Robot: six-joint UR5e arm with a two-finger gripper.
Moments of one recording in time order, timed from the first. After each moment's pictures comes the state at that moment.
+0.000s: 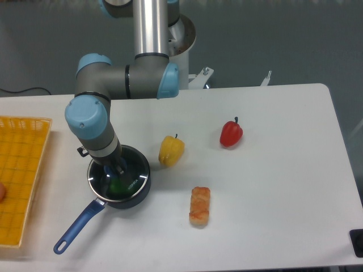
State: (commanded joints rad) arm 2.08 -1.95 -1.60 -1.17 1.58 0.94
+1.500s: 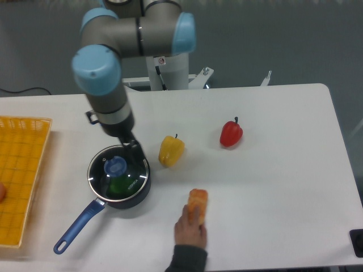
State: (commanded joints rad) arm 2.29 -1.78 -1.56 -1.32 1.63 1.24
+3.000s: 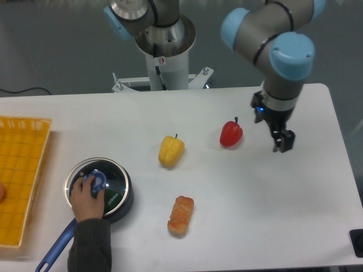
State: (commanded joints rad) arm 2.79 -1.96 -1.47 -1.22 1.59 1.92
